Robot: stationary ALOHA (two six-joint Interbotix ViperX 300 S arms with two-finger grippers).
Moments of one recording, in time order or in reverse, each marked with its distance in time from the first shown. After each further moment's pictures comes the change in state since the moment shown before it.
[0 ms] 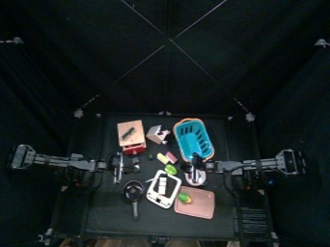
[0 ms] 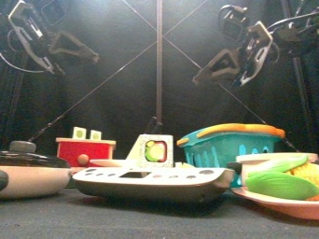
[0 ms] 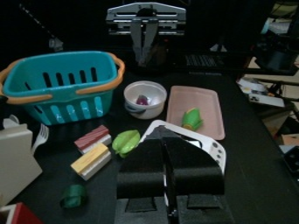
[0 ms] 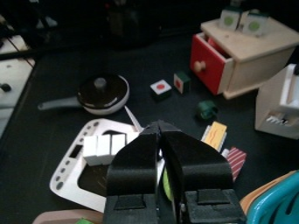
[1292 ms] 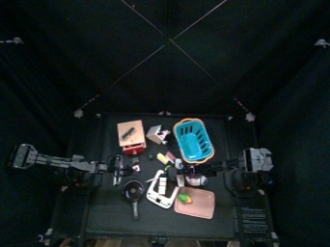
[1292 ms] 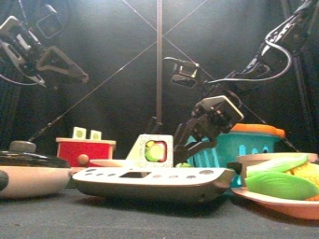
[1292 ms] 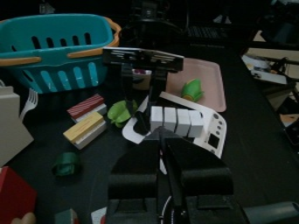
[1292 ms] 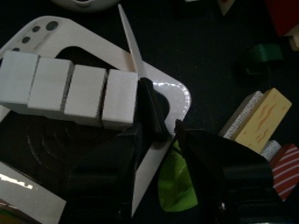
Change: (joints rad) left arm -0.015 0.020 0.060 -0.021 -0.002 0.005; right arm 0.003 0.494 -0.235 -0.278 0.135 -0.003
